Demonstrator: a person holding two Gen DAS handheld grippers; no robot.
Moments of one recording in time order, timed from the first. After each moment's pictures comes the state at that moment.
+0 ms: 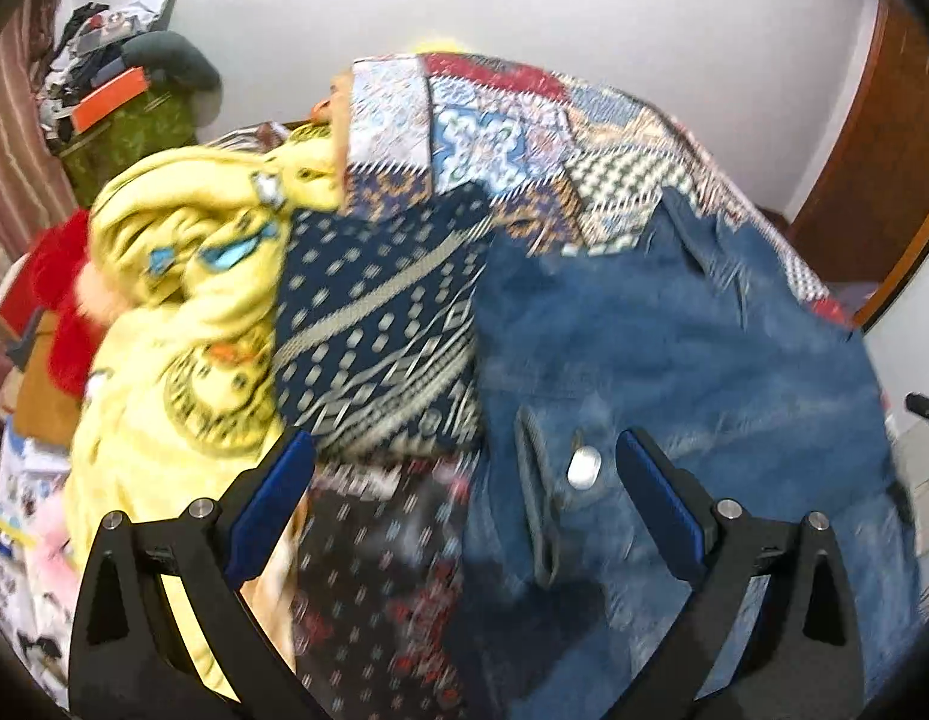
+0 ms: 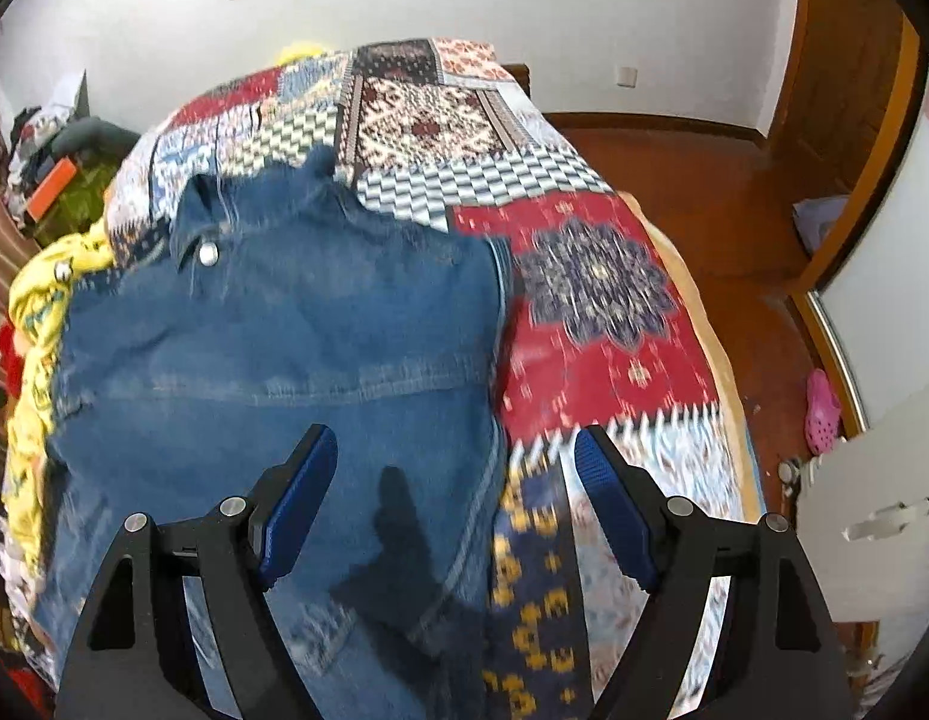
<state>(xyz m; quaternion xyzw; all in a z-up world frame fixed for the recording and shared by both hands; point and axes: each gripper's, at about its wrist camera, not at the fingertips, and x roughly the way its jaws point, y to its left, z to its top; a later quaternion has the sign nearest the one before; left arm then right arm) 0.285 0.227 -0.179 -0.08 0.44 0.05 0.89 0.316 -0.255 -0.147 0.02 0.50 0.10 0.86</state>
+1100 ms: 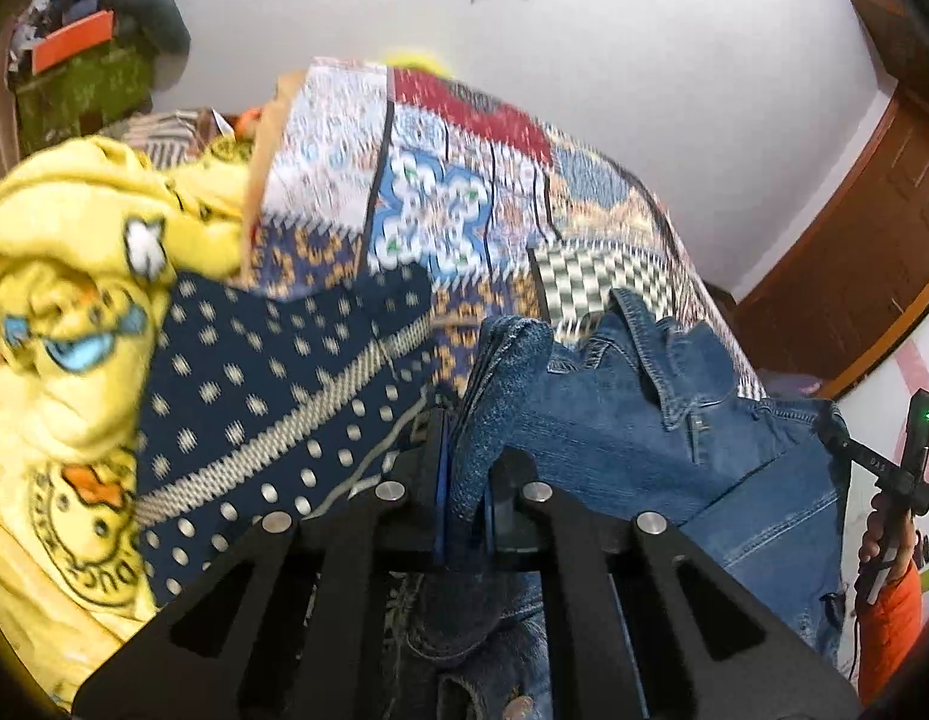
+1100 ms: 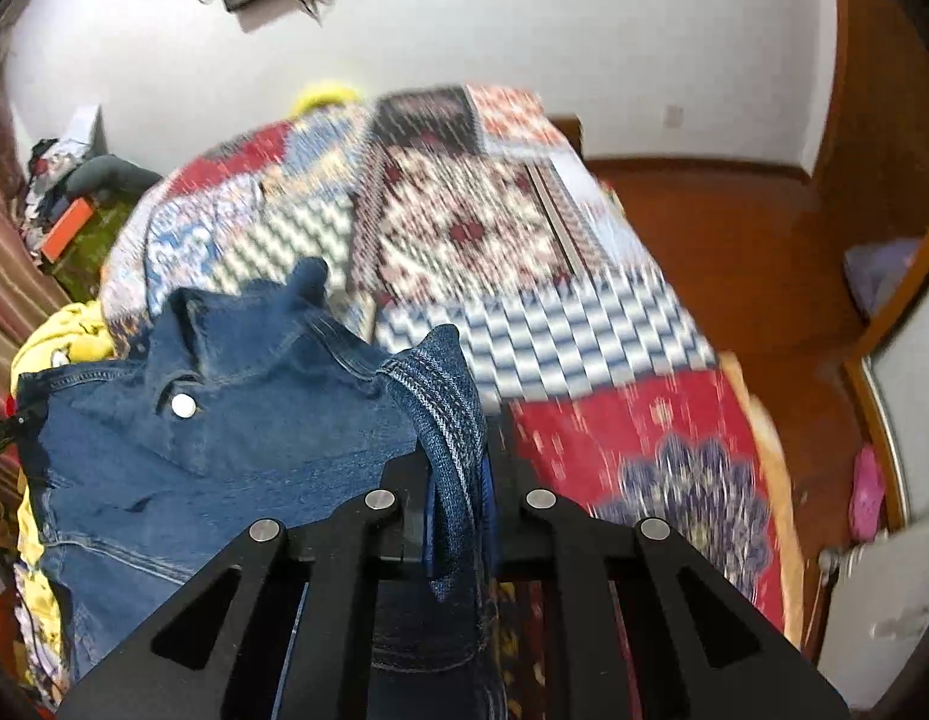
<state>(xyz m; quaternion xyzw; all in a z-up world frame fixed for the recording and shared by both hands) 0.401 0.259 -0.176 -0.19 0.40 0.00 0.89 0.451 -0.221 -0.137 0.03 0.46 0.14 0.88</state>
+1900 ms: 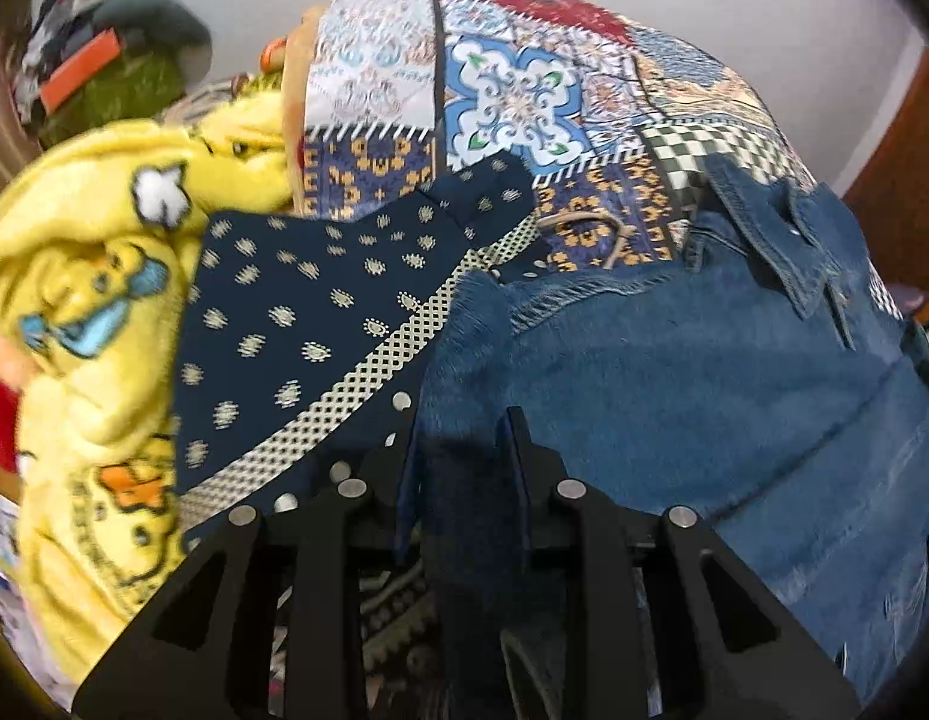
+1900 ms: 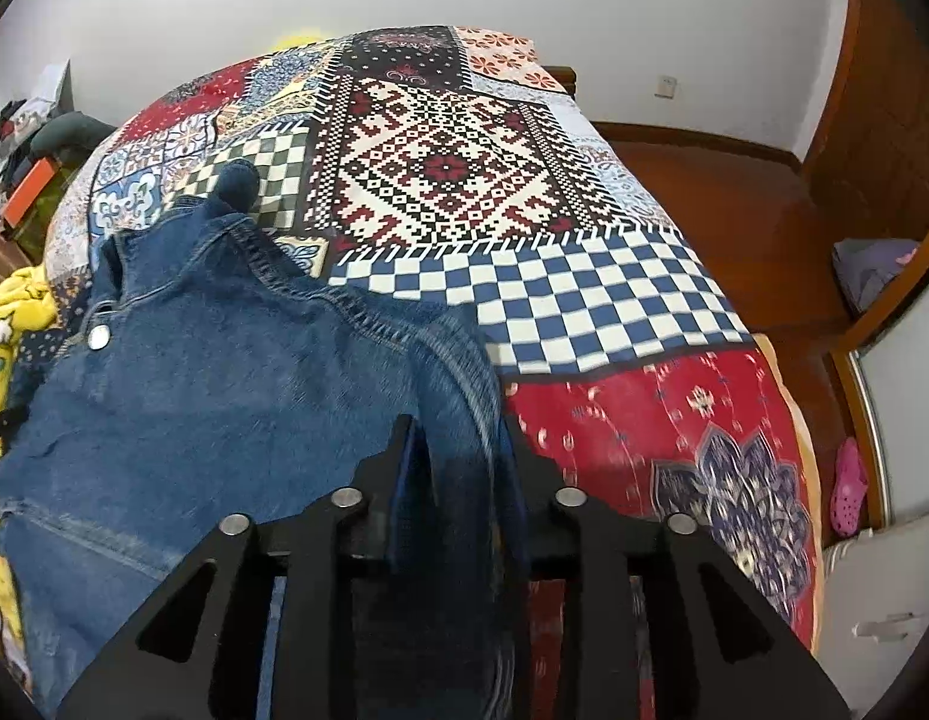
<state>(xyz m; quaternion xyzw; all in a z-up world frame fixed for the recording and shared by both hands) 0.422 0.251 -0.242 -0.07 0.50 0.08 0.86 0.472 -0.210 -0.193 0.00 0.50 0.12 0.86</state>
